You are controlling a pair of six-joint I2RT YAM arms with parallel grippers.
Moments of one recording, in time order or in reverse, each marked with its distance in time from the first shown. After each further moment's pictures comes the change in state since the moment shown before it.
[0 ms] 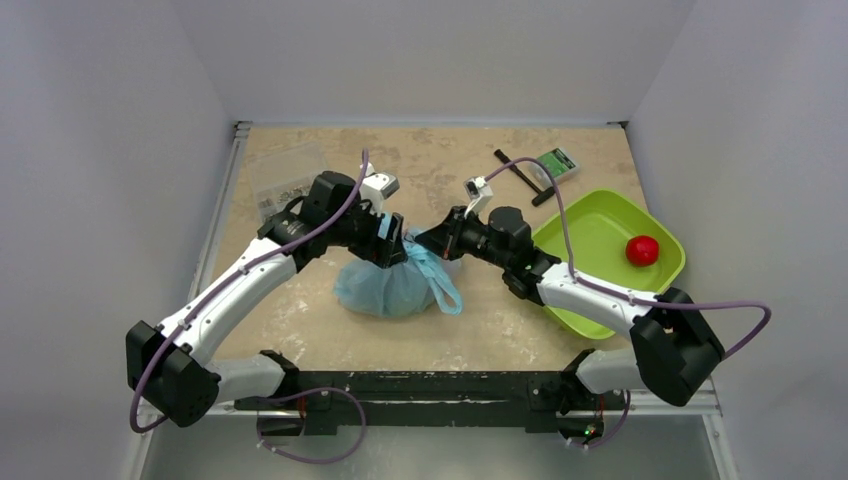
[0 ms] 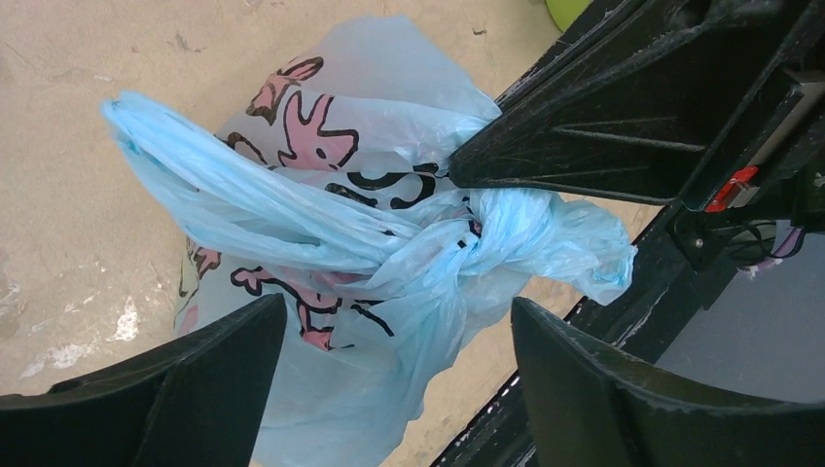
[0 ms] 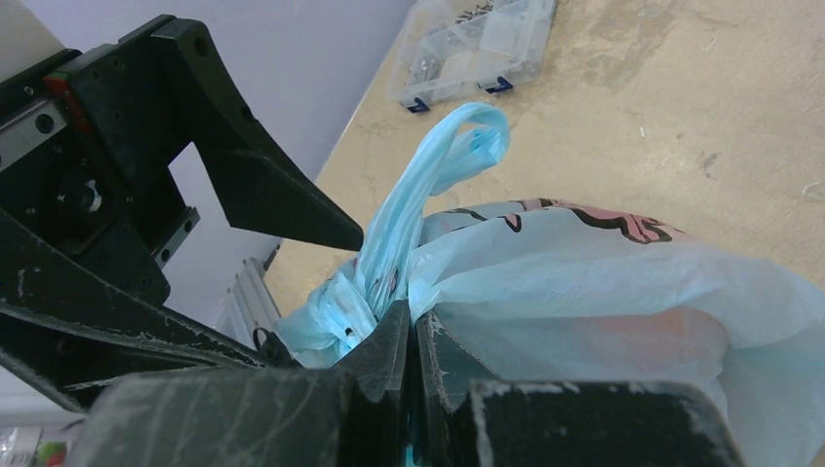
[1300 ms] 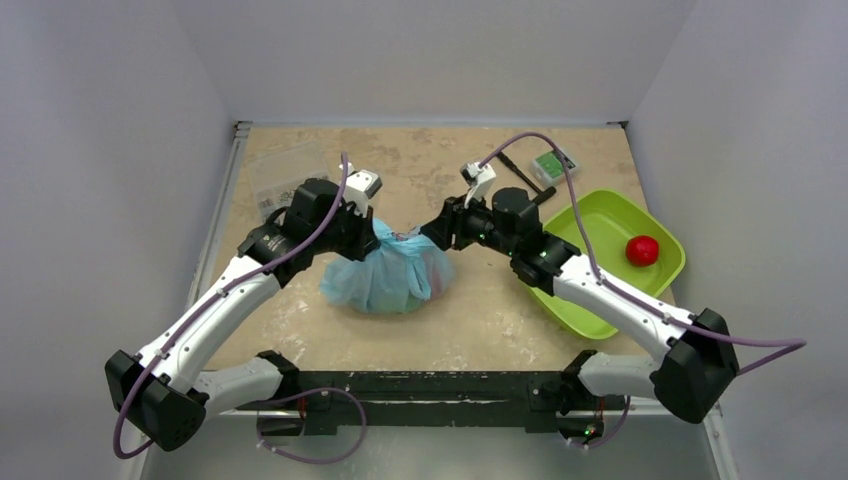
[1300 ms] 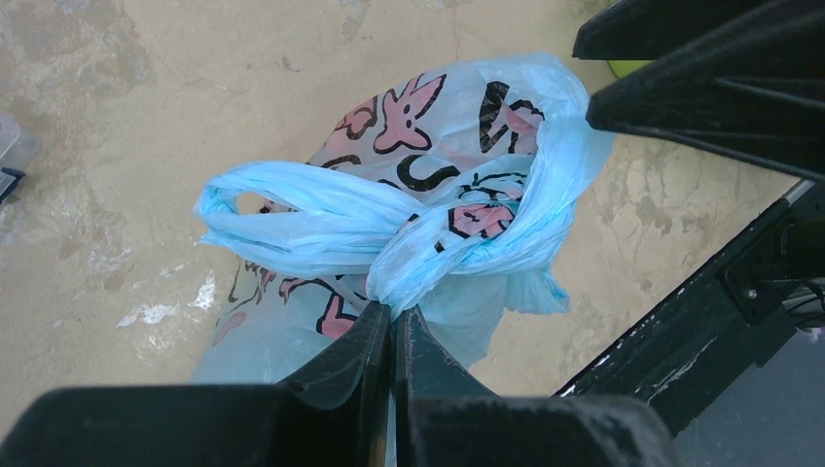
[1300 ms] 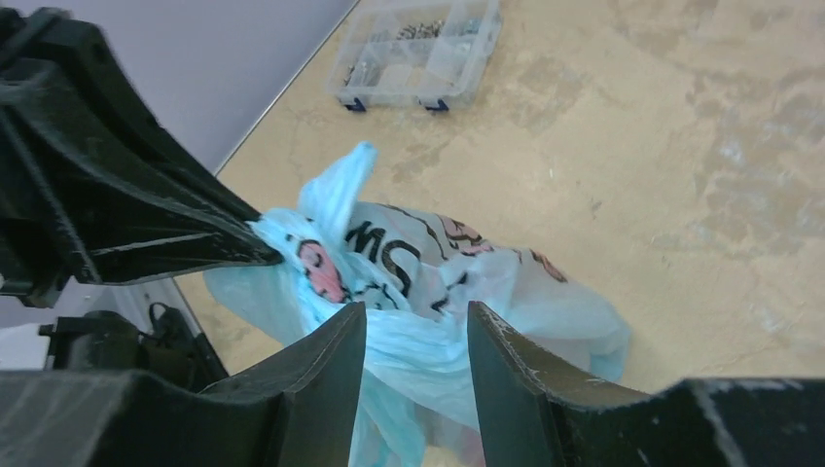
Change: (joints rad) left arm -0.004 -0.128 -0.032 -0.009 -0.171 -0.016; right arm -0.036 -0.090 0.165 -0.351 0.027 -0.262
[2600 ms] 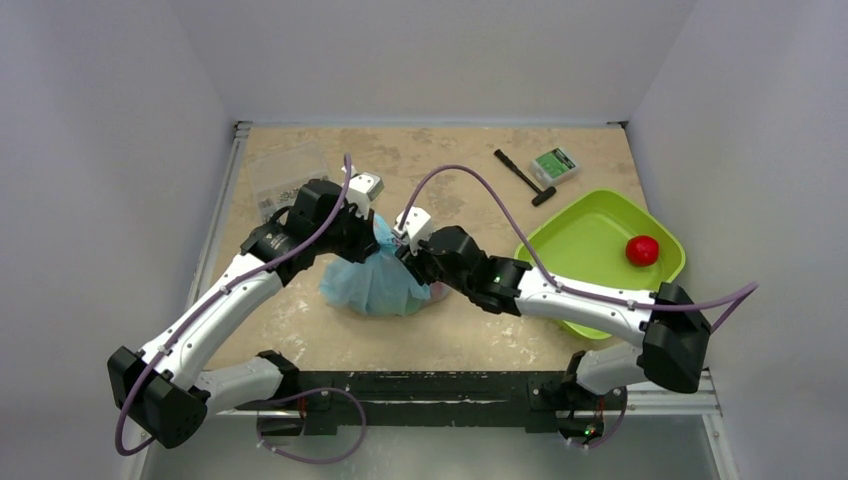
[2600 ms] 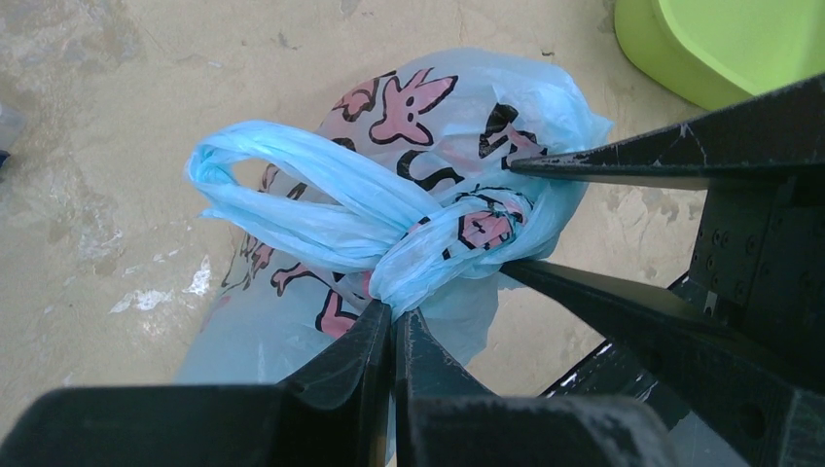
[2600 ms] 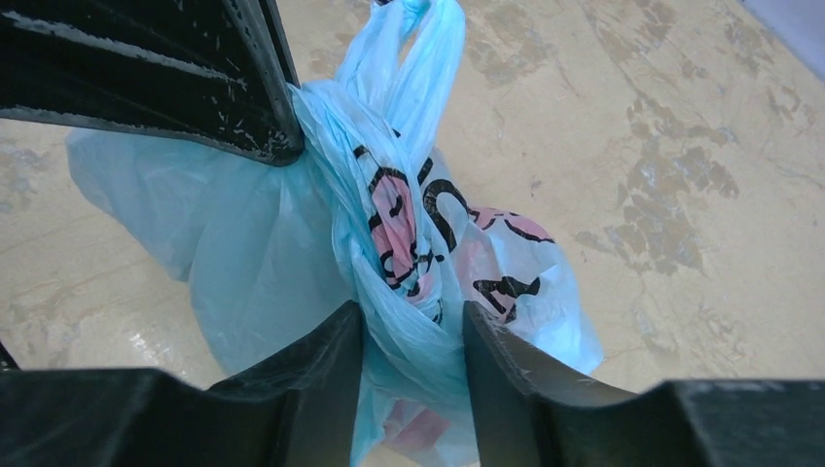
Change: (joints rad) left arm 0.000 0.015 0.000 -0.026 0.000 0.000; right arm 0.390 0.146 0.101 -0.135 0.497 -0.488
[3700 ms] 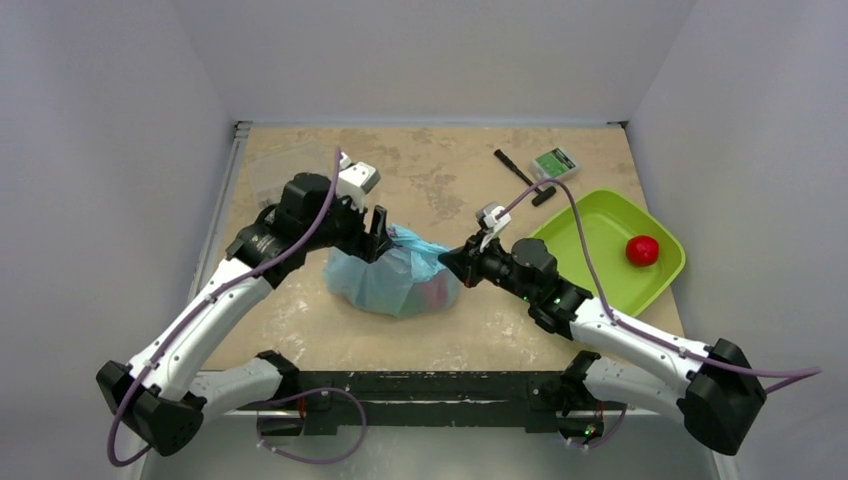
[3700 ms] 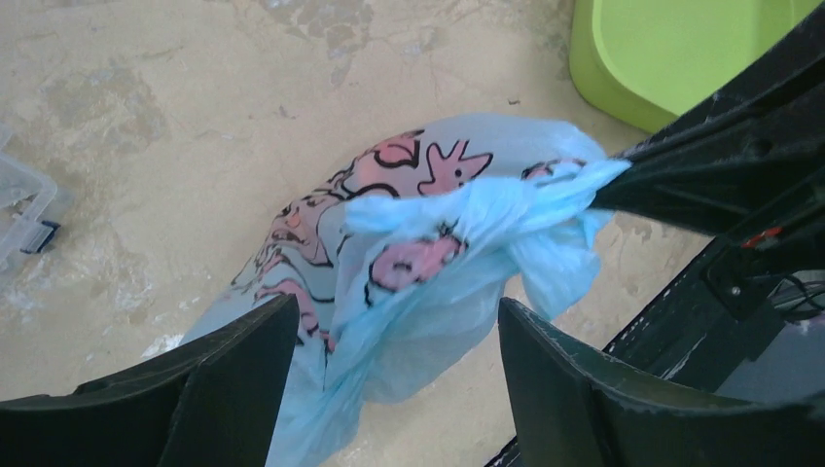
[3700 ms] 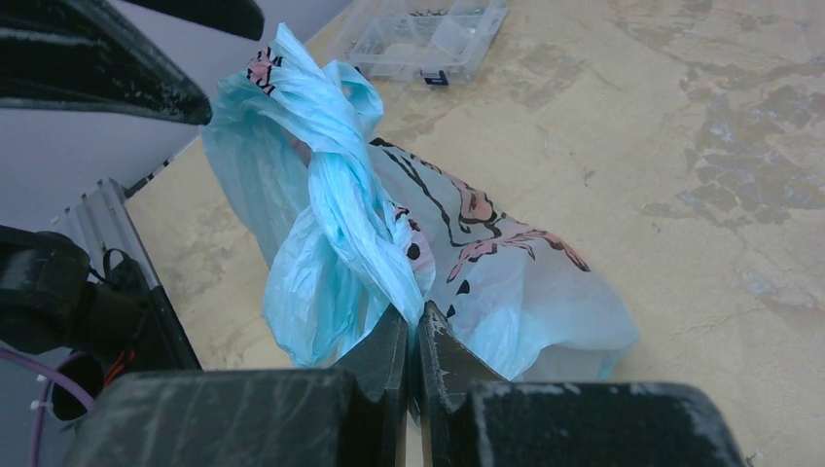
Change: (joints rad) left arm 0.000 -0.079 0.016 0.034 0.021 0.048; right arm -0.262 -0.389 -0.448 0.349 -0.362 0.360
